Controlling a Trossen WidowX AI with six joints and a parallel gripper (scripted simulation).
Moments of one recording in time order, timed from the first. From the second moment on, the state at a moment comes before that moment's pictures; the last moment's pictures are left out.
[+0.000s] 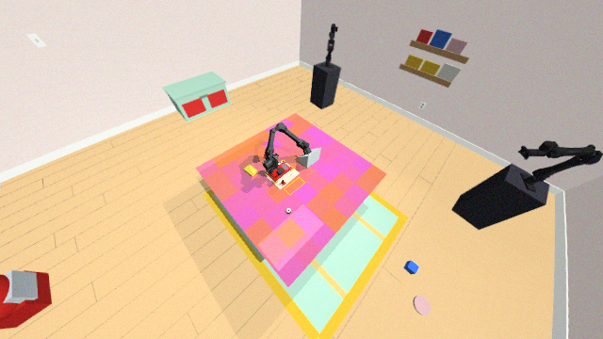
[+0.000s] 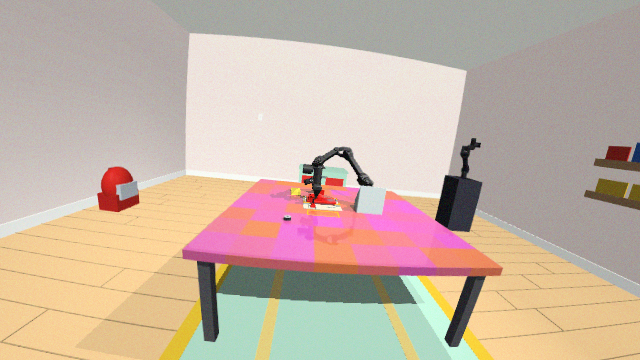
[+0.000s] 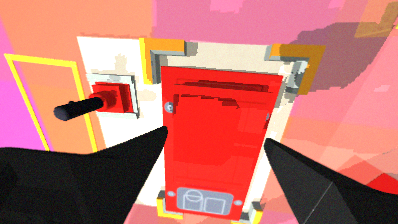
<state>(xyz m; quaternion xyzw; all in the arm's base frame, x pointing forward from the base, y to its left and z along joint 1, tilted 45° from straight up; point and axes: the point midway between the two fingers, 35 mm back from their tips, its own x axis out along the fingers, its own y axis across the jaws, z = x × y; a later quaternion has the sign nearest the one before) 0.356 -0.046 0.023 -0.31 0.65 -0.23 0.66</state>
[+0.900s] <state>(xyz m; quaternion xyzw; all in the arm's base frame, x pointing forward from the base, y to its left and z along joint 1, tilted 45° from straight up) 0.355 -0.049 0.019 -0.31 0.65 -0.23 0.66</state>
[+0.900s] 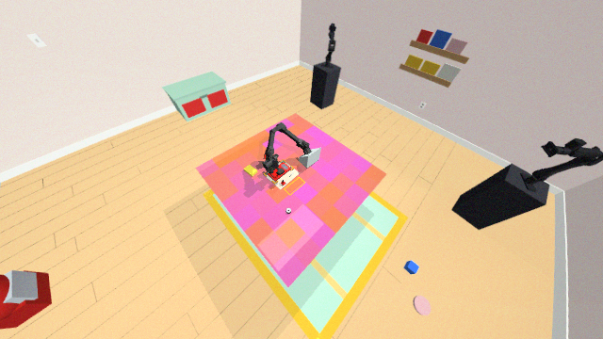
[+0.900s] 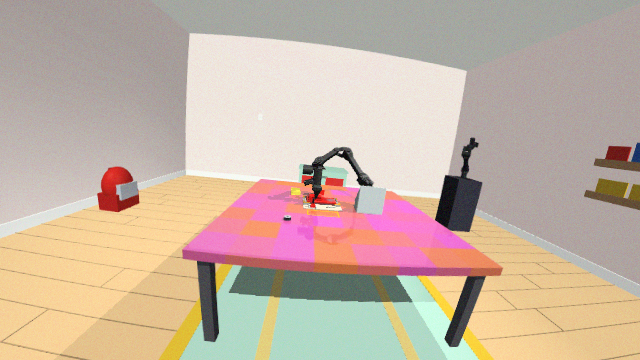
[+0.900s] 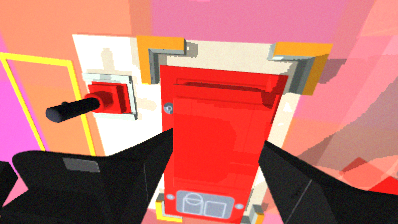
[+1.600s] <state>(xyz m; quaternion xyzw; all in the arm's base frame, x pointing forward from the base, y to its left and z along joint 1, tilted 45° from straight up) 0.354 -0.042 0.025 -0.31 0.65 -0.23 0.66</state>
